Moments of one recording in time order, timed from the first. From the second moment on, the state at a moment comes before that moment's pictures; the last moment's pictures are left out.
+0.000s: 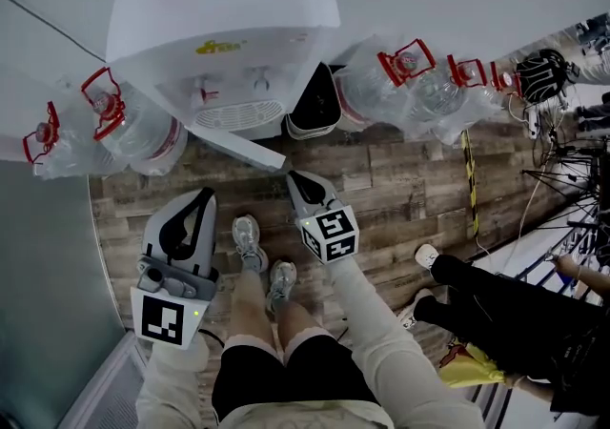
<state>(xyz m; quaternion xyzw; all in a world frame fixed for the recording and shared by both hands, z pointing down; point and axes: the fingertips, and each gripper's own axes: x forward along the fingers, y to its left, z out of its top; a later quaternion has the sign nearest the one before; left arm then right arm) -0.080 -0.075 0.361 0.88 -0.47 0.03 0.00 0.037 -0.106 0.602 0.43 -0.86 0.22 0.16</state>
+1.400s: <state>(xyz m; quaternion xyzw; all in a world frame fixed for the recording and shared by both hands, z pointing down) -0.075 0.001 0.173 0.86 -0.51 0.00 -0.02 0.066 -0.019 0.267 0.44 -0.89 0.09 0.08</state>
